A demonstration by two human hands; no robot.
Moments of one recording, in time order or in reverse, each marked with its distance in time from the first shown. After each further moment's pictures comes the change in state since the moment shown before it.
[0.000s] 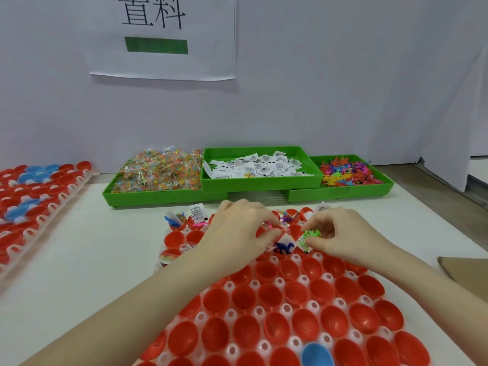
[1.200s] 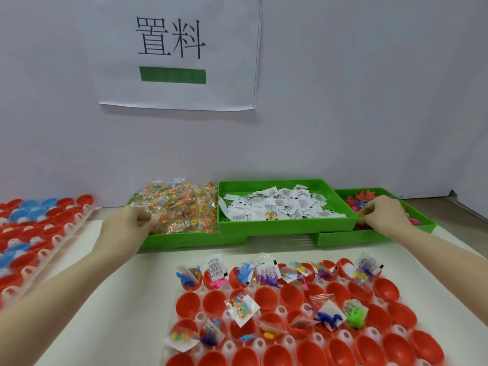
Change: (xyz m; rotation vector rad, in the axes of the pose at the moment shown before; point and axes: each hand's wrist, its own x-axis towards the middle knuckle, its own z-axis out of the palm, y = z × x) left_hand 0.016 -0.205 -0.040 0.002 0.299 -0.614; right_hand 0.147 0.085 -0.019 -0.119 0.296 0.397
